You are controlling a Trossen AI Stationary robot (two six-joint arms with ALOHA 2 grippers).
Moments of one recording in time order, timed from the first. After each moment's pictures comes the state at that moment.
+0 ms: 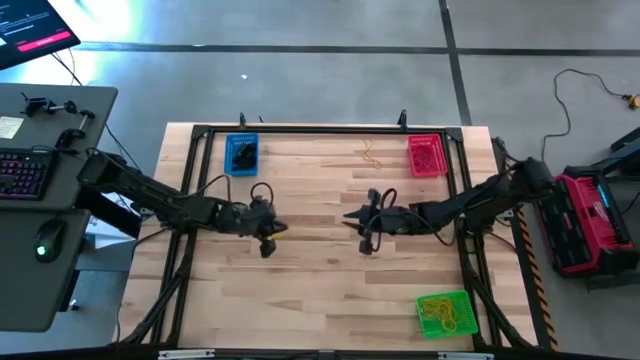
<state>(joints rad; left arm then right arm) -0.25 1.23 0.51 0.04 -0.34 -0.53 0.20 1.48 0.59 0.44 0.37 0.07</state>
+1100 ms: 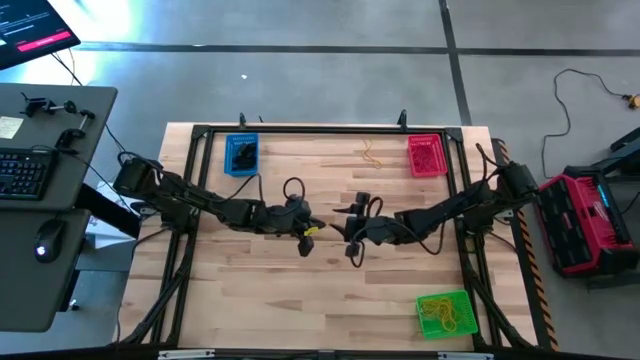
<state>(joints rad) -0.18 1.61 0.80 0.30 -0.31 -0.48 0.25 1.64 0.75 0.44 0.57 -0.21</state>
